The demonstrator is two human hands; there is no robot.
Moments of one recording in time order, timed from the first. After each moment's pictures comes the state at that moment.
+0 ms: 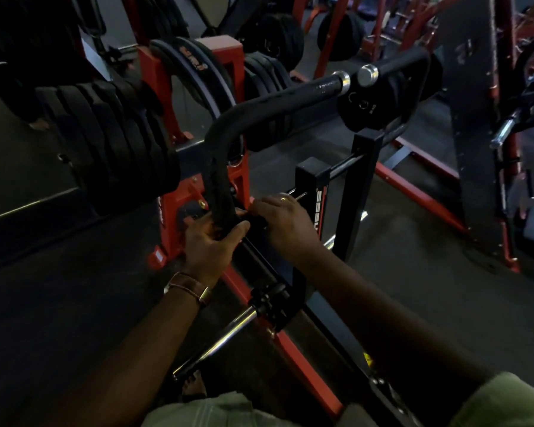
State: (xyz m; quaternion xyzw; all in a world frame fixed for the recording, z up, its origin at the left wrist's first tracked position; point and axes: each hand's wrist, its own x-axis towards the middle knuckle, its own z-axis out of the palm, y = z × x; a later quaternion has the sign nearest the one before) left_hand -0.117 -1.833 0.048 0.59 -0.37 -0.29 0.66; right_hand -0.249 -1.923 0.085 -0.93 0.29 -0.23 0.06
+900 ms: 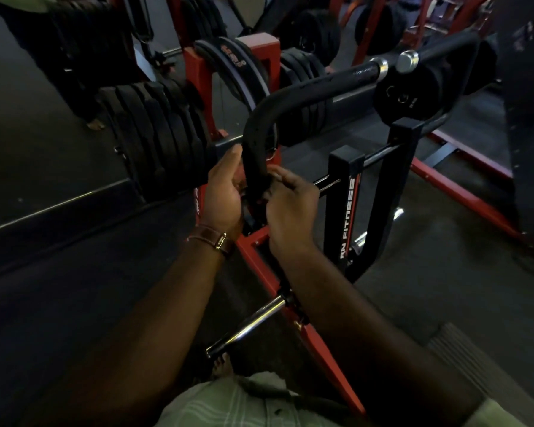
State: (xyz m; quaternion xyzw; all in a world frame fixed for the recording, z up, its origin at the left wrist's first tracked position) left_hand -0.088 -1.835 0.109 0.44 -0.28 -0.42 0.75; right_hand -0.180 -1.852 0.116 -0.51 0.44 -0.47 0.57
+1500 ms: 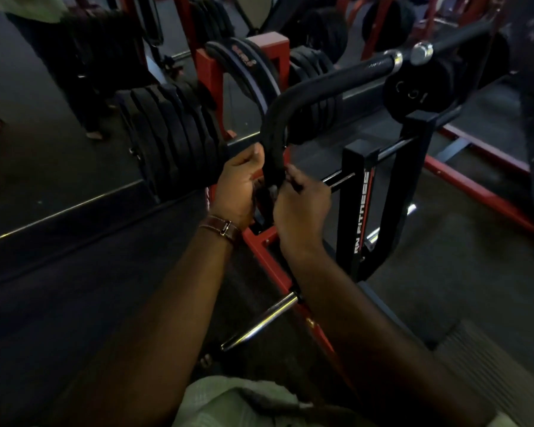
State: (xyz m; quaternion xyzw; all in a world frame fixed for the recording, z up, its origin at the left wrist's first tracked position) left_hand -0.080 -1.827 0.121 0.46 -0.32 -0.44 0.70; right_hand -0.179 -1.828 0.123 -0.55 0.47 -0.47 0.50
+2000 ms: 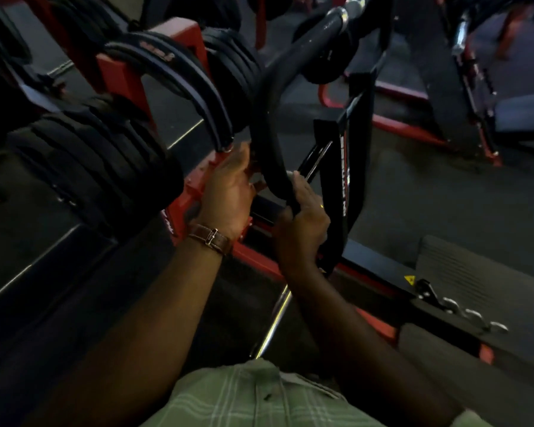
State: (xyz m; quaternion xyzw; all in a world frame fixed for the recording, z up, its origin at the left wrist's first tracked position) left_hand -0.027 -1.848 0.088 0.34 -0.40 -0.61 0.60; right_hand -0.137 -1.802 0.065 -0.52 0.61 -0.55 0.22
